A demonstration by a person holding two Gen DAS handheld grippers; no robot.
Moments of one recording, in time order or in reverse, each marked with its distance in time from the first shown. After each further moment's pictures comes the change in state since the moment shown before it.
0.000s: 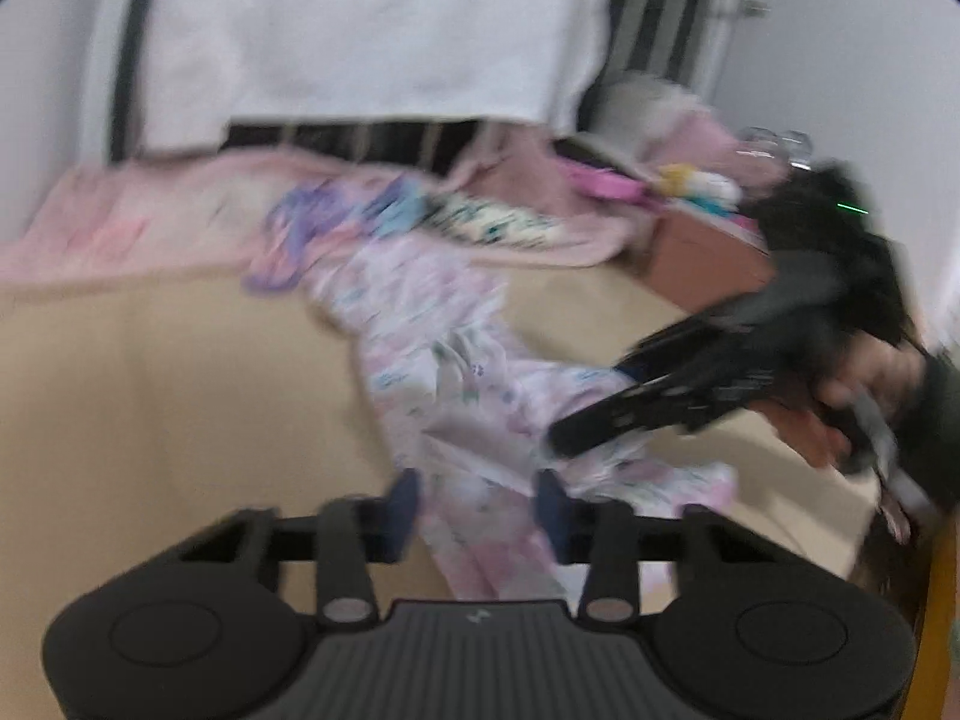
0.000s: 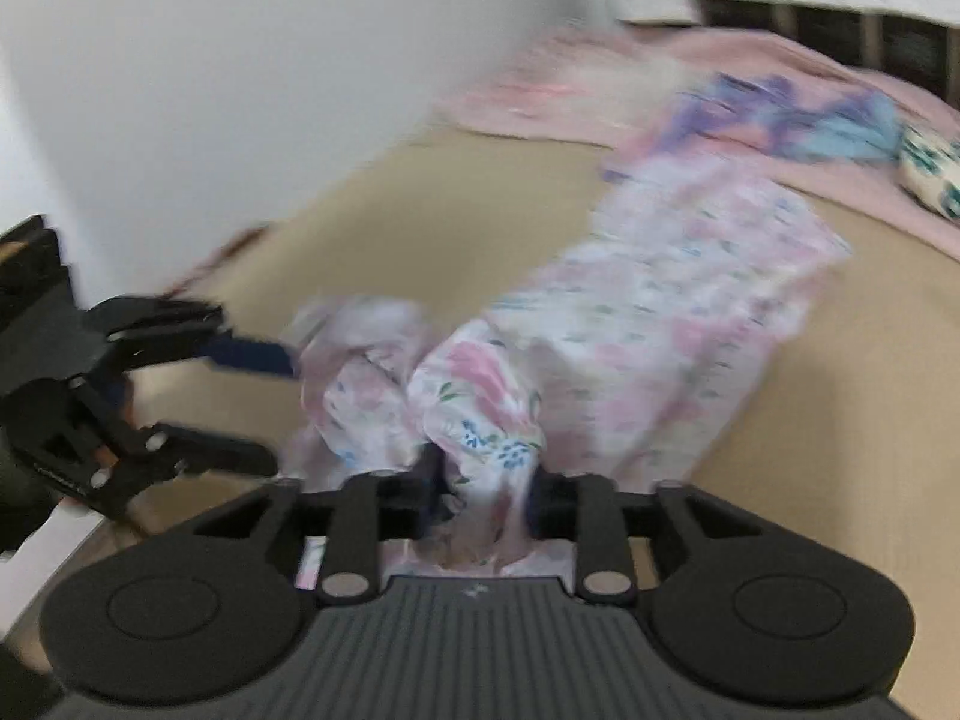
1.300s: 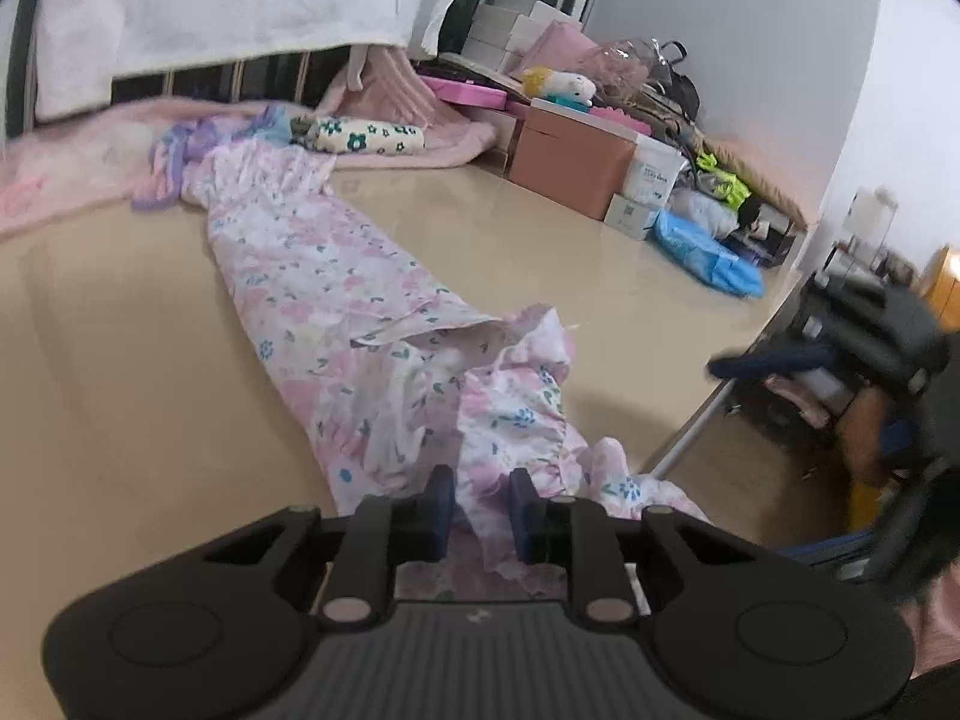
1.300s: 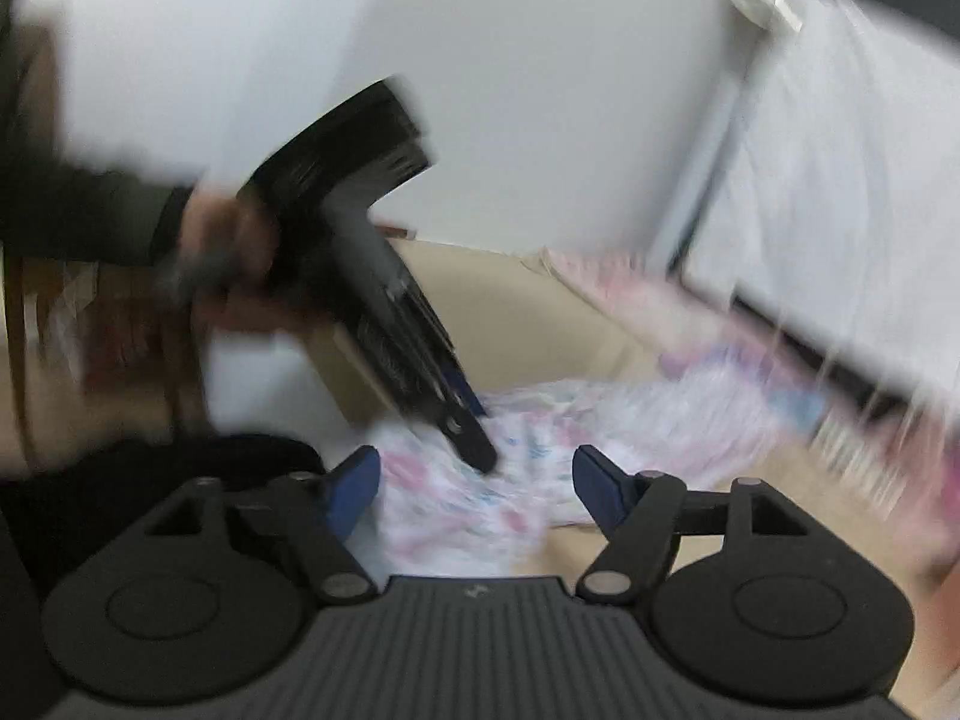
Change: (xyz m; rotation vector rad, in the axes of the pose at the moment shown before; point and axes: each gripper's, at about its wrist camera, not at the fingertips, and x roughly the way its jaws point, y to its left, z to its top) left arm -0.044 -0.040 -0.070 0.151 0.146 -0.216; right arm -0.084 0.227 -0.213 -0.809 -0.245 -0.324
